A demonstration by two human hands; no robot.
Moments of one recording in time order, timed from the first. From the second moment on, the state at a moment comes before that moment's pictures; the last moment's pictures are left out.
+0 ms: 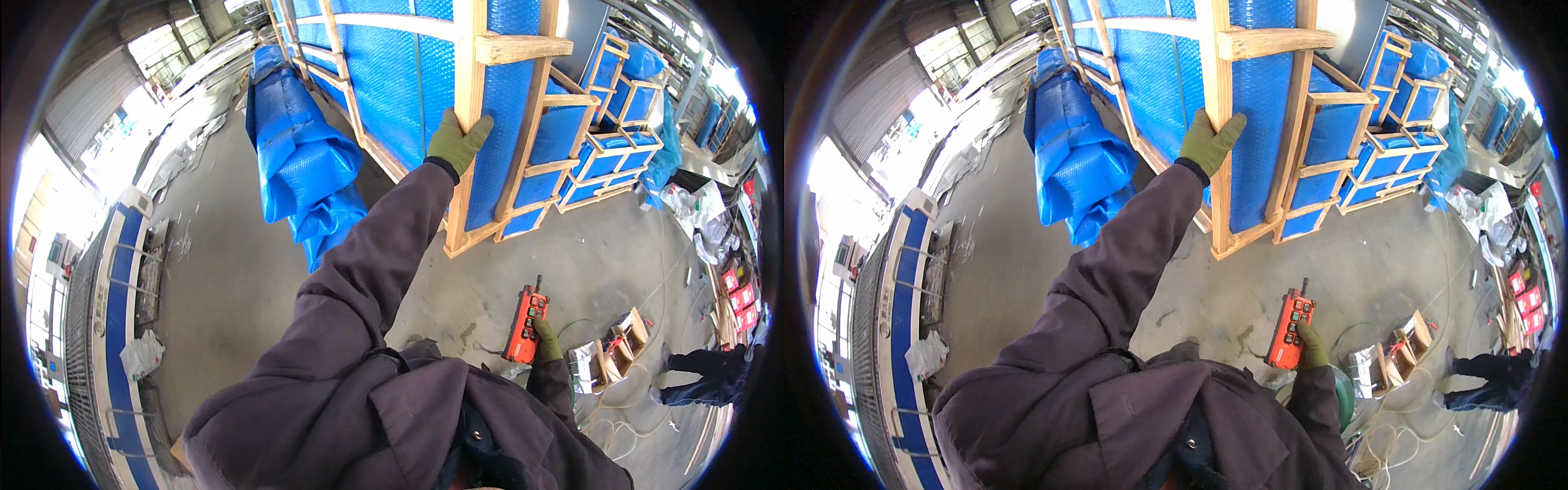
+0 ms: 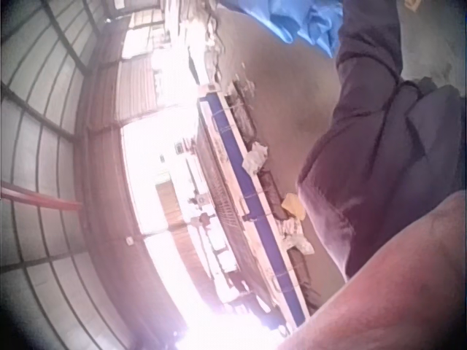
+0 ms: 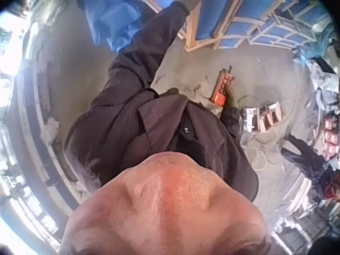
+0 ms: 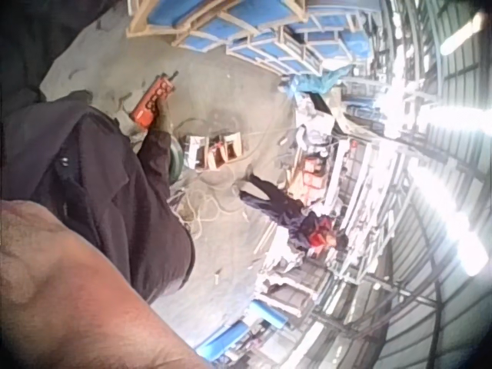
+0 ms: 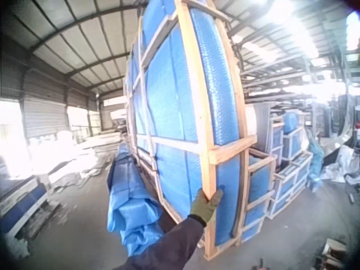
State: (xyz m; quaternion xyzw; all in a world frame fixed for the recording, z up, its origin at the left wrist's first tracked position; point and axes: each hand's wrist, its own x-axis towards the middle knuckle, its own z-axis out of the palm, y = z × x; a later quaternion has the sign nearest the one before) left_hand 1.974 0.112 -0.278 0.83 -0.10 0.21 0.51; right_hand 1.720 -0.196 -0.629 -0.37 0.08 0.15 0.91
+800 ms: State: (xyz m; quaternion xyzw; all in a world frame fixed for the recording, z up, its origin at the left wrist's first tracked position) left_hand 2.251 0.201 -0.241 0.70 -0.17 0.29 0.62; right_hand 2.131 -0.154 -0.554 -0.34 0.03 0.19 0.92
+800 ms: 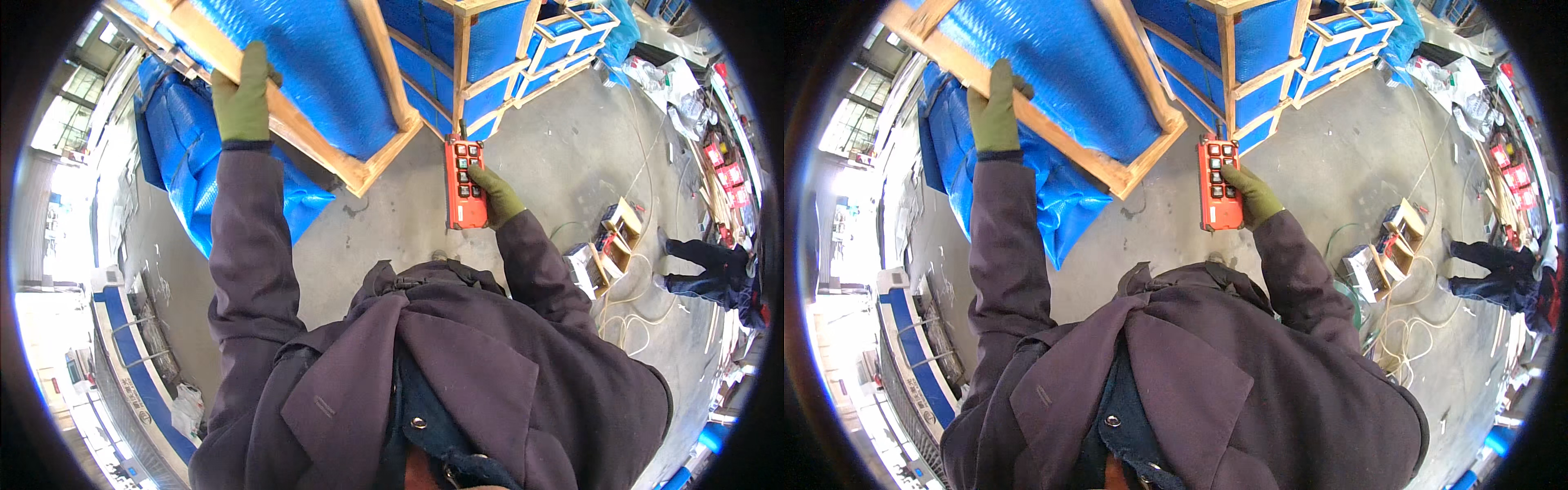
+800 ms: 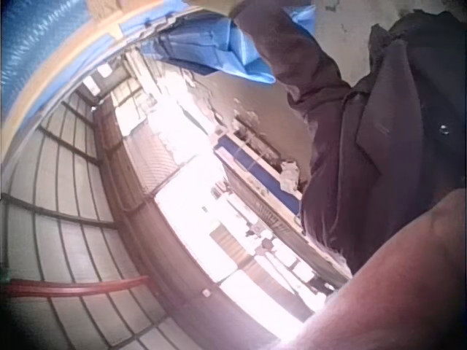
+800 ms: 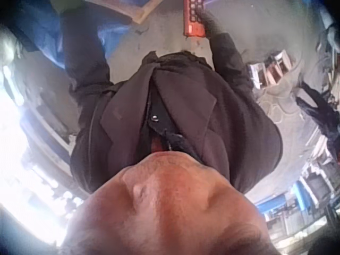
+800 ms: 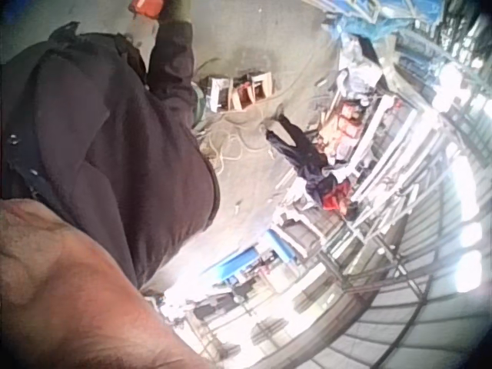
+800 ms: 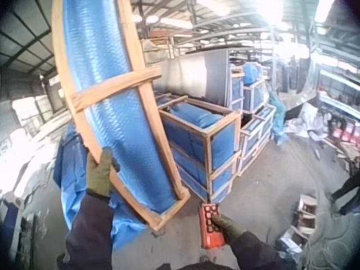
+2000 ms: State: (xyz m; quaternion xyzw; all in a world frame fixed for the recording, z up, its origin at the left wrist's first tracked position) left_hand 2.422 0.332 -0.259 0.73 0.03 0.44 0.52; right_hand 2.294 -0.160 -0.564 -0.44 0.03 0.22 0.87
